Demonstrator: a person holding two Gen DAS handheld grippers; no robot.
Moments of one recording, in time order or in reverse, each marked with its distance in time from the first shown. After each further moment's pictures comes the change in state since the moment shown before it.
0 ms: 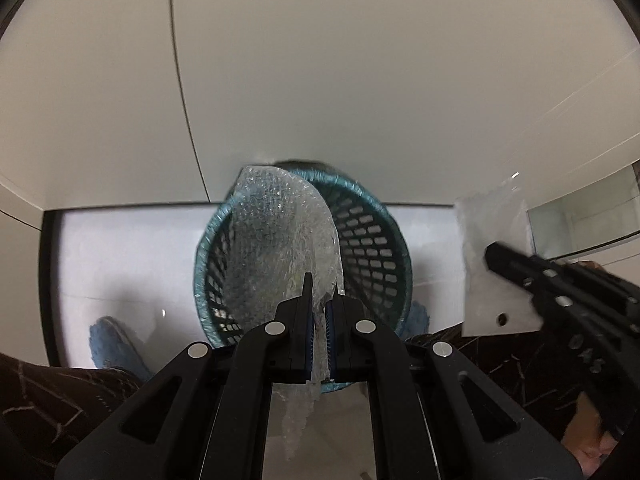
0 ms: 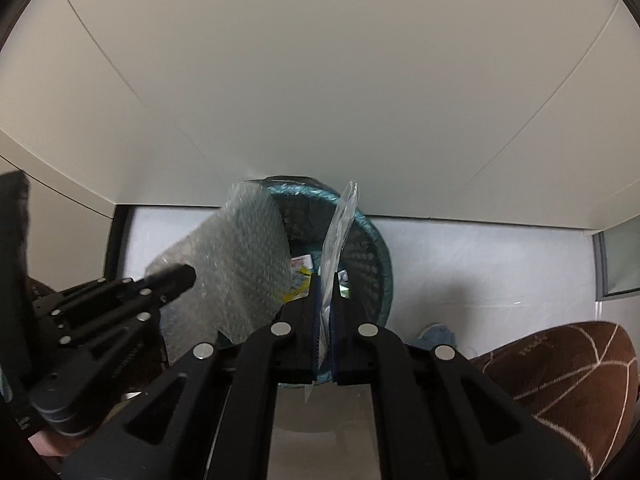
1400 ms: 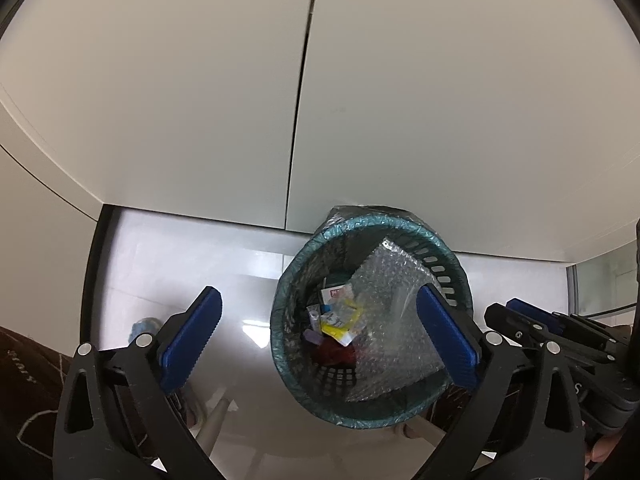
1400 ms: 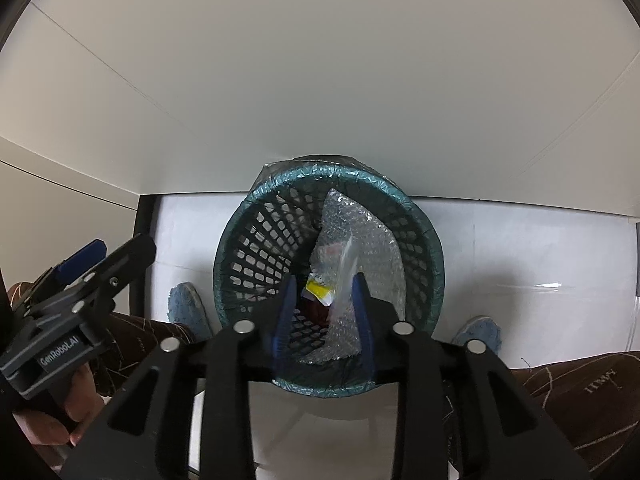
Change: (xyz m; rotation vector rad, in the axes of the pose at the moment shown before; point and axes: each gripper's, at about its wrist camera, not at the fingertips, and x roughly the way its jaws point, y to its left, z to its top) left arm -0.017 0.031 0.012 -0.134 -0.122 0.212; right arm 0.035 -0.022 0.006 0.020 0.099 0.163
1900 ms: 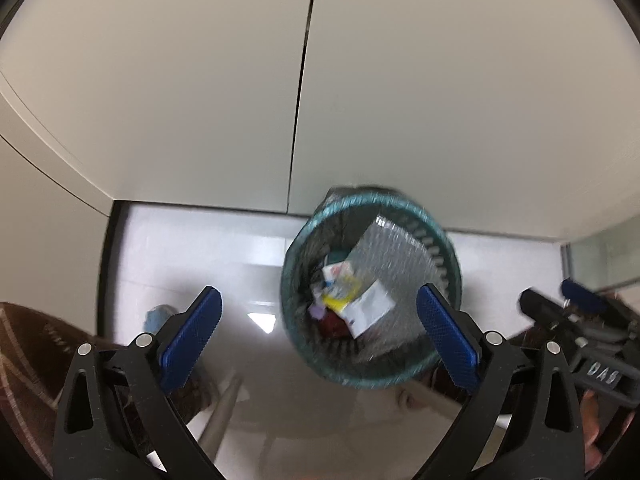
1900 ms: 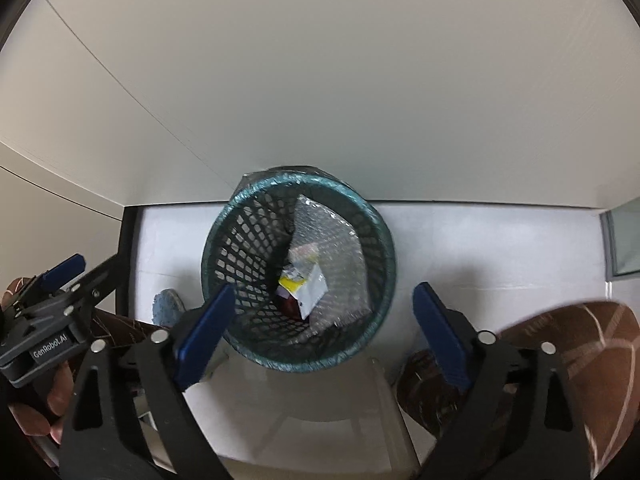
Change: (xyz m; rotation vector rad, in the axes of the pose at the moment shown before) left arm -0.044 0.000 -0.013 0.060 0.051 0.001; right arm -0.062 0.003 -0.030 0.042 -0.064 -0.118
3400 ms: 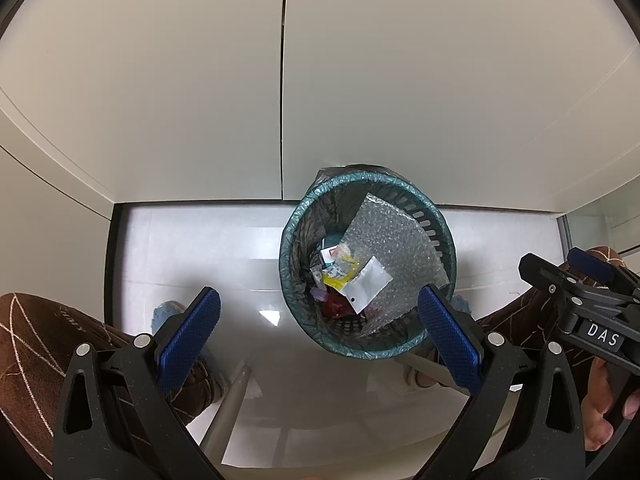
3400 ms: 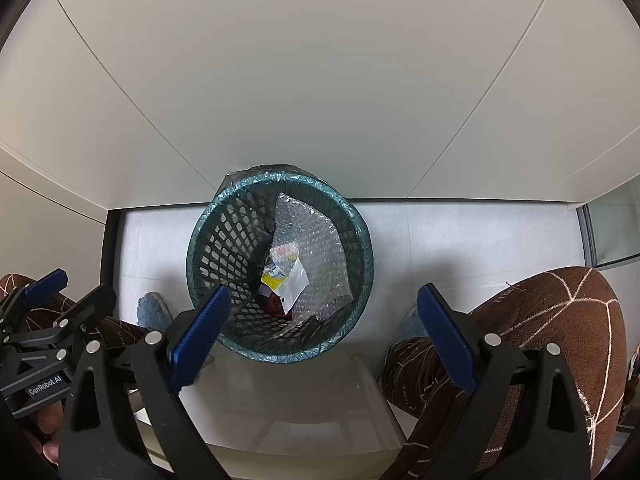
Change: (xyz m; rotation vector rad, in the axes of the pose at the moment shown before) left arm -0.015 -0.006 -0.018 0.064 0.015 -0.015; right arm -0.009 0.002 -0.012 0.011 -0.033 -0.080
